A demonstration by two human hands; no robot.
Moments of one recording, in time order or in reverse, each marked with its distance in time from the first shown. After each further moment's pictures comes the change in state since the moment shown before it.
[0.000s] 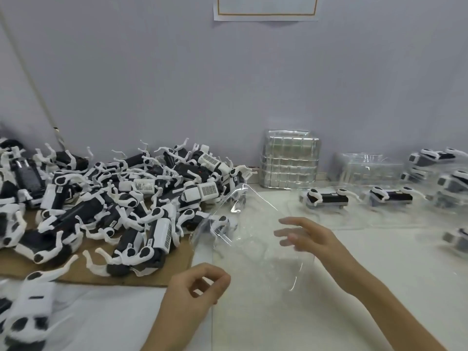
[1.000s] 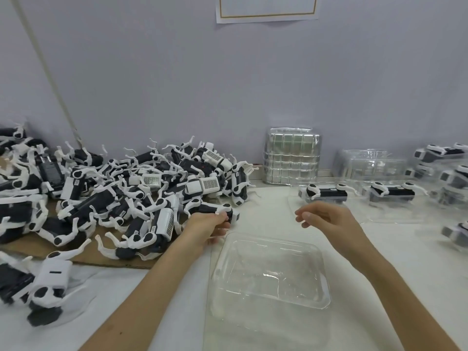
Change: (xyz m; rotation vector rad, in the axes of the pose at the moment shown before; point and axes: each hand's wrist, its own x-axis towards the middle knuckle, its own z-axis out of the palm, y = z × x) left_hand 0.091 0.035 0.023 -0.159 0.066 -0.527; right_hand -0.006 -0.012 -0.034 -0.172 0.182 -0.105
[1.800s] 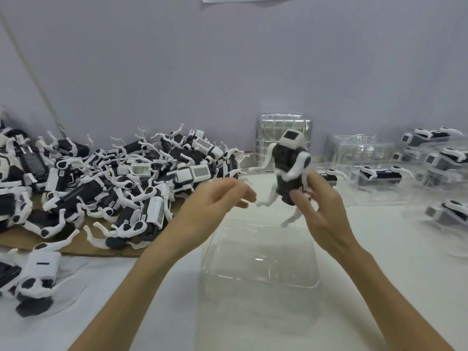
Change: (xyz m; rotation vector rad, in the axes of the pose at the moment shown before) left_hand -0.074 0.024 0.003 0.333 -0.304 0.731; right_hand -0.010 -0.017 0.023 -0.066 0.175 -0.477
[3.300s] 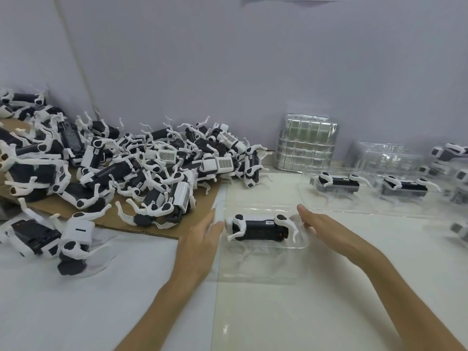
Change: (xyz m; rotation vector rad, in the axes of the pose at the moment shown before) left_hand -0.060 -0.091 0.012 0.058 0.400 -0.277; right_hand -0.011 0.028 0.006 -0.157 -0.566 0.825
